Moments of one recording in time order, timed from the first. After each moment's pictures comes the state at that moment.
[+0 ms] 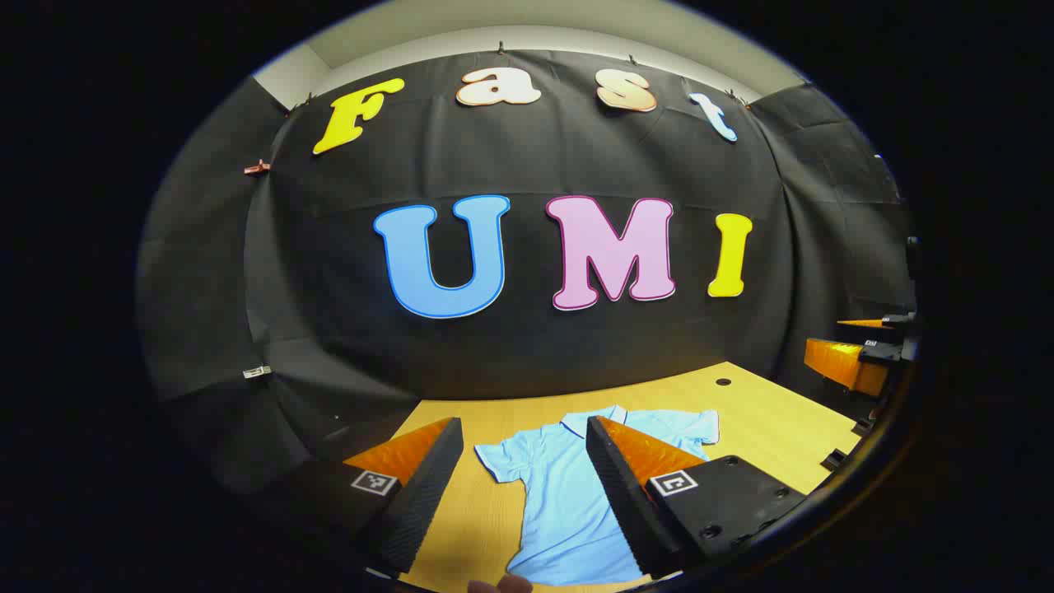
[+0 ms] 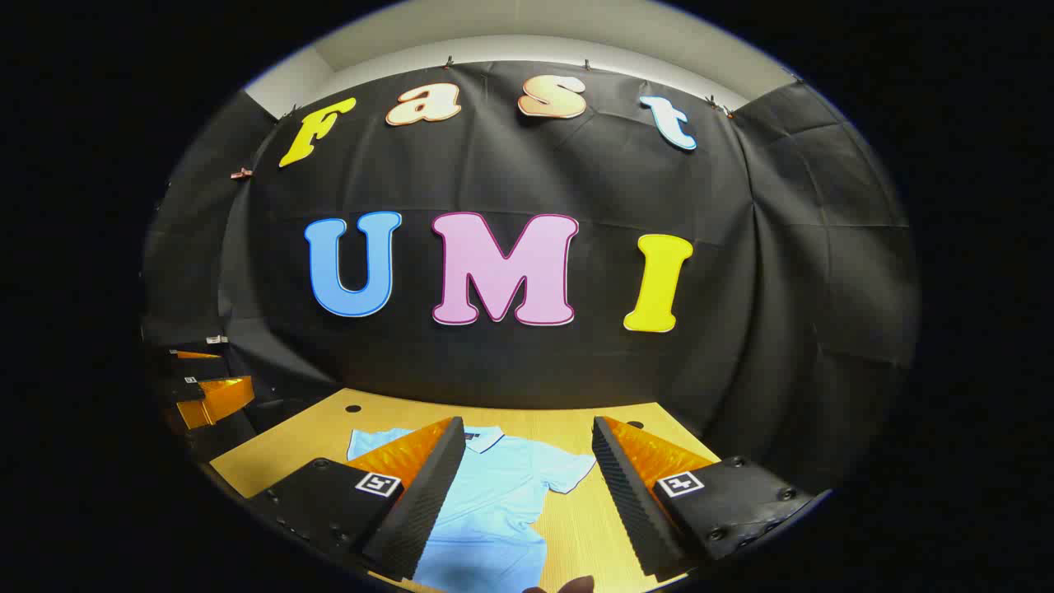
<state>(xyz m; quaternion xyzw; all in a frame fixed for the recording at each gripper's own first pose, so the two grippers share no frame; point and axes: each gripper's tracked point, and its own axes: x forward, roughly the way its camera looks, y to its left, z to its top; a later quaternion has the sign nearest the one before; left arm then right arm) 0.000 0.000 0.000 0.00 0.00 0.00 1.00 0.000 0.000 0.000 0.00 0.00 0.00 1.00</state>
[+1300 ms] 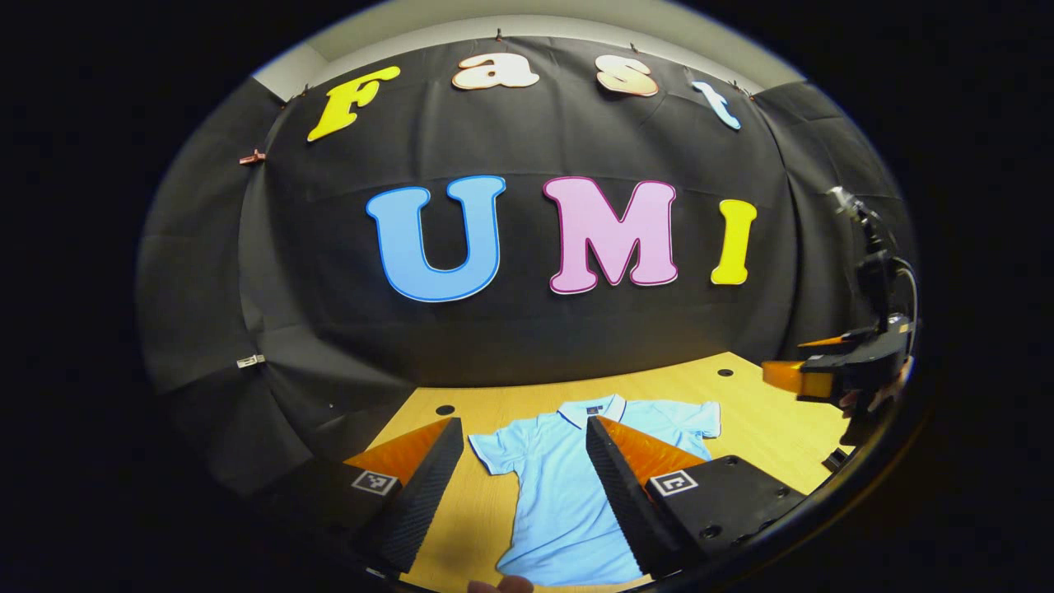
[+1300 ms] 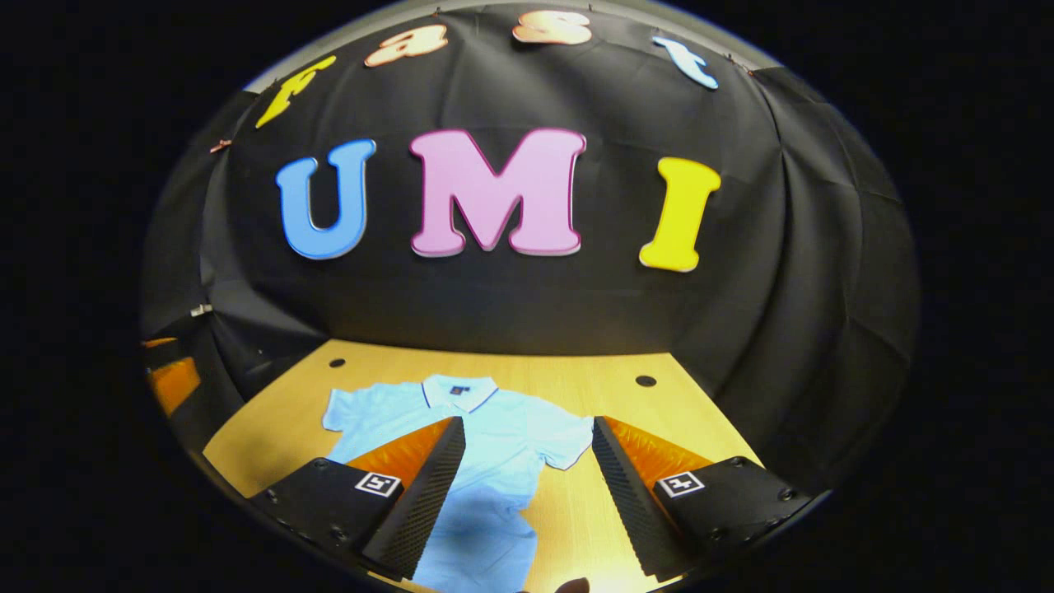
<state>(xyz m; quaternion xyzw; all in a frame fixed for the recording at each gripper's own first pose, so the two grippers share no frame) 0.022 -0.014 -0.019 0.00 0.03 0.00 1.00 0.112 -0.026 -0.090 0.00 0.15 0.01 0.99</state>
